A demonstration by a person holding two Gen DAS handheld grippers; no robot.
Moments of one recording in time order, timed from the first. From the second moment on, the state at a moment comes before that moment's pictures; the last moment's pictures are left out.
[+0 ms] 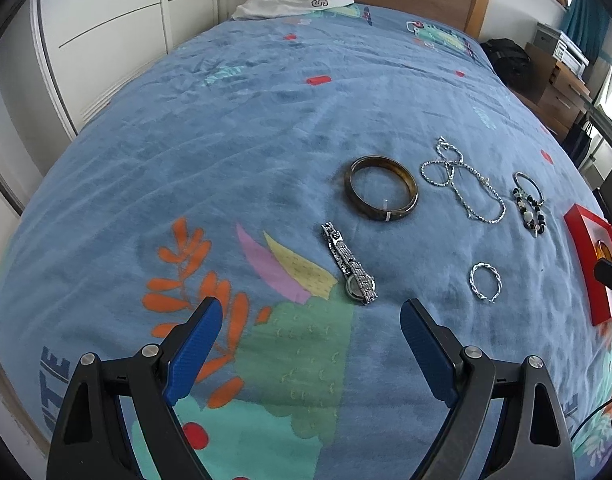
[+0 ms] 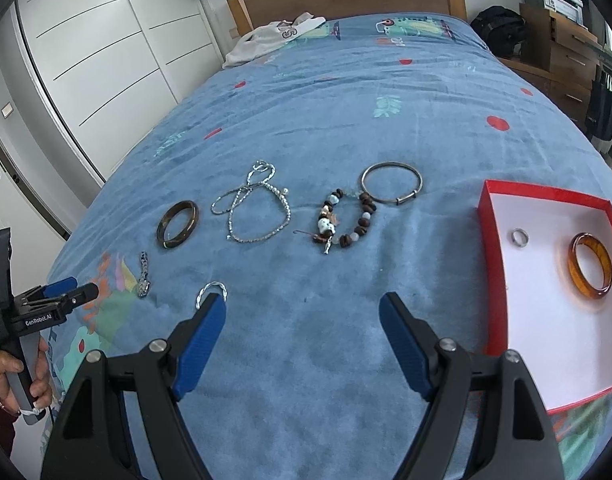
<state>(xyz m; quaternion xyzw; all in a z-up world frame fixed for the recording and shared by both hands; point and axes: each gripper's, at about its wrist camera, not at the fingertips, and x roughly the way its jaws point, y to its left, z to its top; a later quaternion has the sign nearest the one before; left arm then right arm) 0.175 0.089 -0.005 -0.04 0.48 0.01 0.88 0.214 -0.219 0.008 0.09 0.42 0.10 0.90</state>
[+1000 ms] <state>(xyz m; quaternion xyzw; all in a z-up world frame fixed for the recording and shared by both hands) 0.216 0.091 -0.049 -0.05 0.51 -0.03 0.86 0.234 -0.135 -0.033 0.03 0.45 0.19 0.87</state>
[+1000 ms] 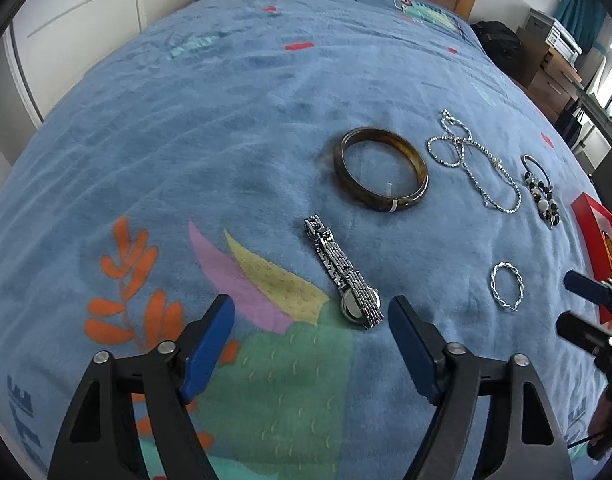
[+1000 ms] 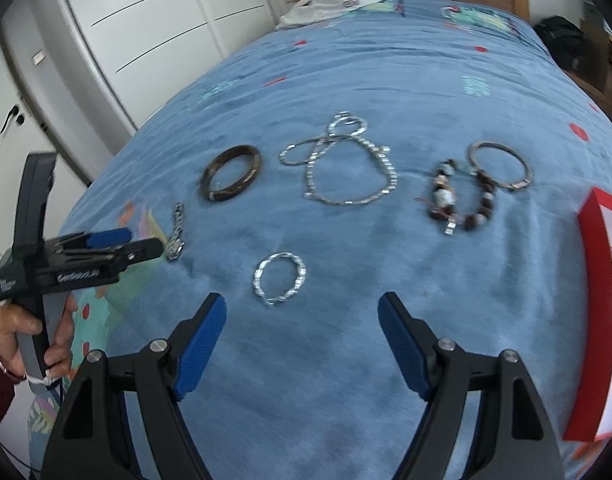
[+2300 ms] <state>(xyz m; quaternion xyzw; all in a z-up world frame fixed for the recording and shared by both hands) 0.214 0.074 -0.055 -0.04 0.51 -0.10 0.85 0.265 -0.105 -0.064 -0.01 0.46 0.22 0.86</state>
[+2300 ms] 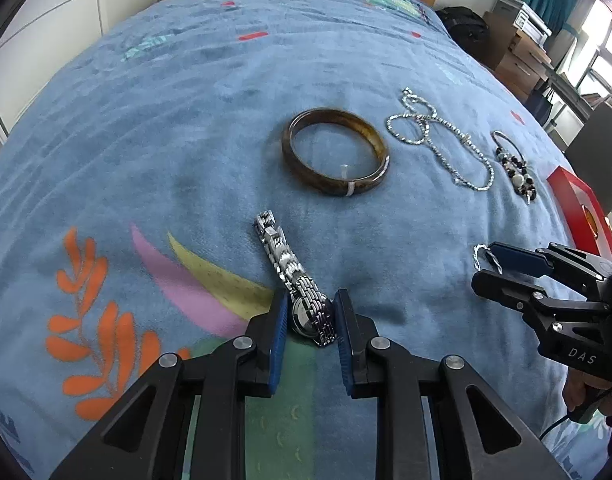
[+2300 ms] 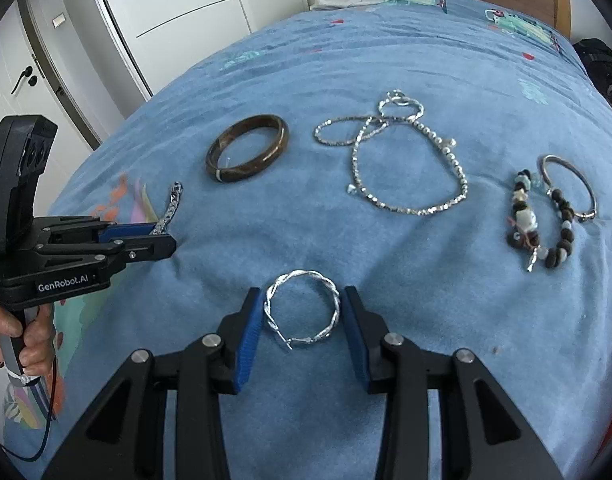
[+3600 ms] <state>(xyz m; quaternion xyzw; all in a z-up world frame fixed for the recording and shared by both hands) 0.274 -0.311 0.034 0.03 0.47 -0.39 0.80 0.238 -0.468 0.003 0.02 0.45 0.01 0.89</state>
